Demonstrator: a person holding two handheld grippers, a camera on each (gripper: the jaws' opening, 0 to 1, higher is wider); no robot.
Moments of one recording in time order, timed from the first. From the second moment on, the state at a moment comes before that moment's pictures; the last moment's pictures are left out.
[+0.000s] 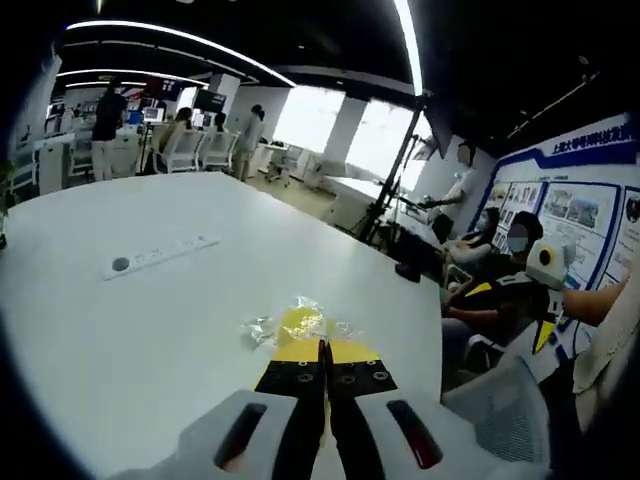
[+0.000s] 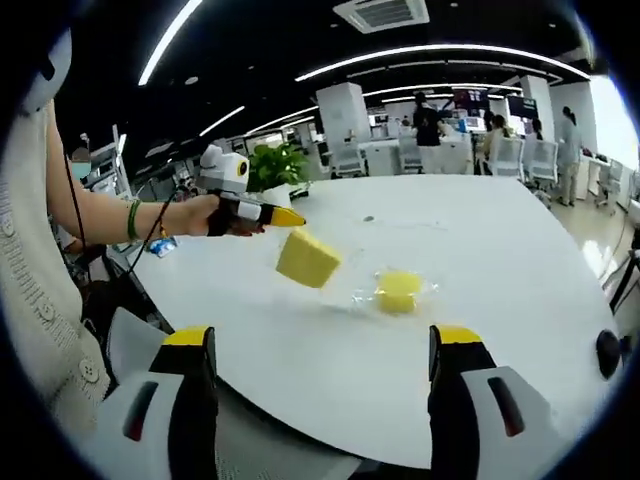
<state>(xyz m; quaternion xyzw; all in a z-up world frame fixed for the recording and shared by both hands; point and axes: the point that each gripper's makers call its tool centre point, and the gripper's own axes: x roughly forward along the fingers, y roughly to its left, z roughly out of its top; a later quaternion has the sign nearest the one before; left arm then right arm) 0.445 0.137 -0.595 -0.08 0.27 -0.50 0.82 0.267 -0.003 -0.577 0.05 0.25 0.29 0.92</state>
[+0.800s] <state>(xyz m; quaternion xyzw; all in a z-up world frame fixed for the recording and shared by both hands) 0.522 0.248 -0.695 0.04 0.26 -0.39 0.88 0.270 0.003 -0.593 0.03 0.31 0.25 0.92</state>
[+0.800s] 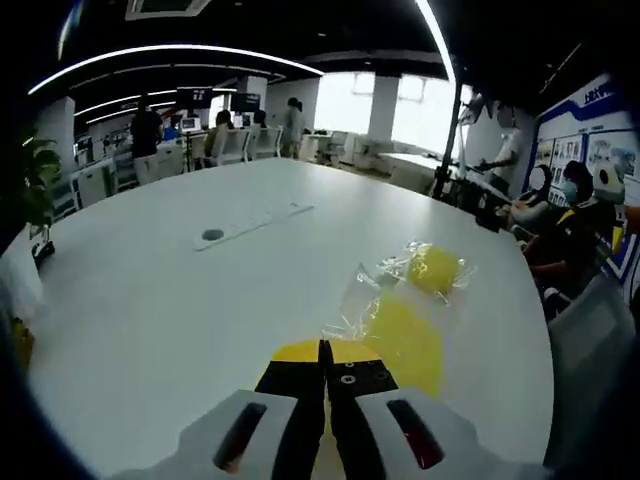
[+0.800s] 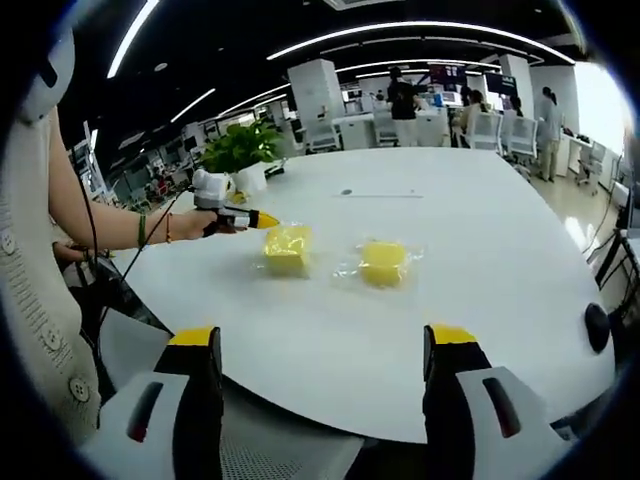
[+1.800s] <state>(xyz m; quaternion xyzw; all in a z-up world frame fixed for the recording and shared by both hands) 0.514 0.267 -0.682 0.10 0.24 -0.35 0.90 0.276 0.019 -0.583 0.06 0.29 0.28 0.91</state>
